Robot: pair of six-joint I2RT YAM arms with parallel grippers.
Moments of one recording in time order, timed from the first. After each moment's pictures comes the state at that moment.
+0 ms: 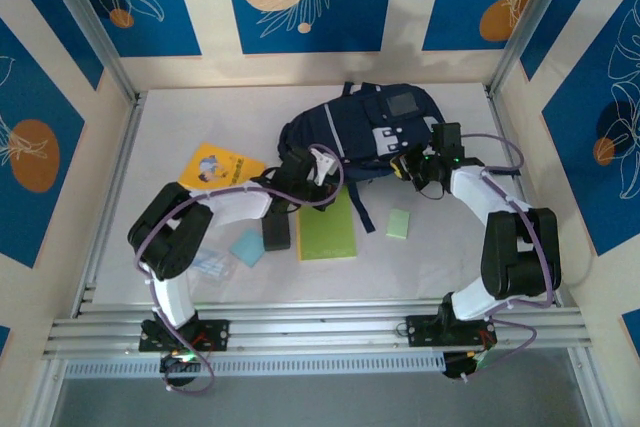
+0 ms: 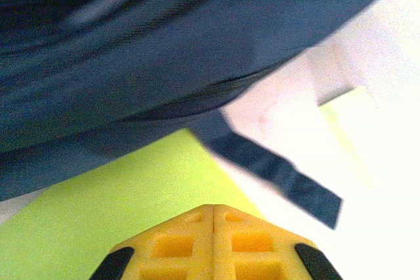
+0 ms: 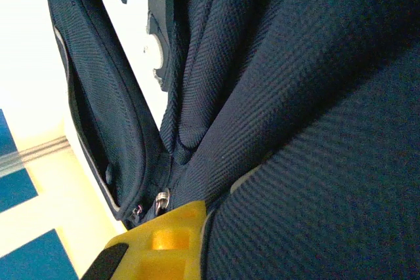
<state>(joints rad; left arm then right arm) -0.74 1.83 1.08 0.04 0.24 -0.27 0.09 1.51 0.95 -0.29 -0.44 1.15</state>
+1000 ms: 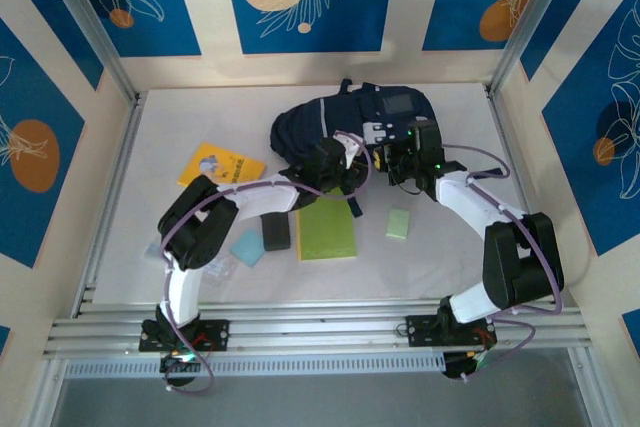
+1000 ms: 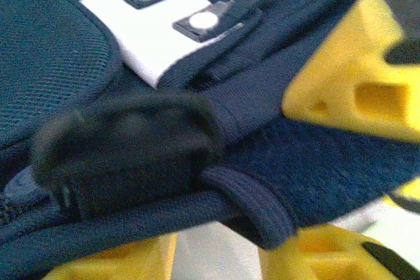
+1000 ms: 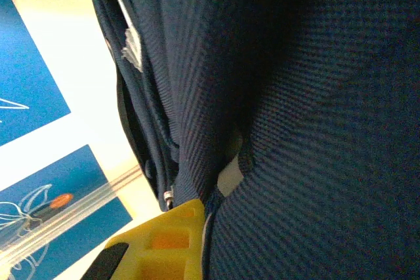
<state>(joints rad) -0.81 2.00 1.32 0.17 -0.04 -0.23 0.26 1.47 0.92 -0.12 -0.31 1.64</state>
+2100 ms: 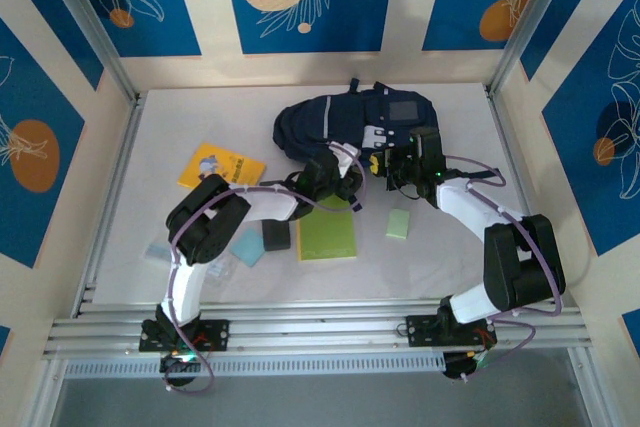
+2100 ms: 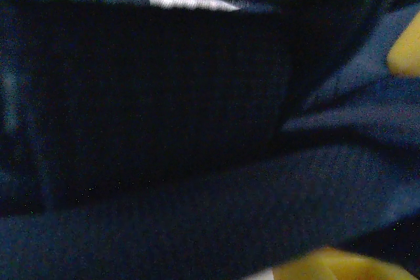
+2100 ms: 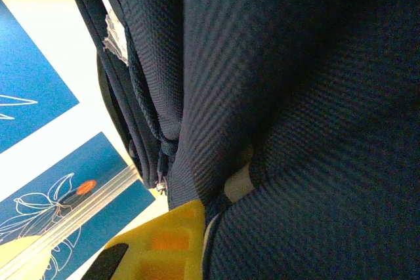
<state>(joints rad) -0.79 2.06 1.21 0.40 -0.04 -0.14 0.24 1.46 0.85 -0.04 -0.41 1.74</state>
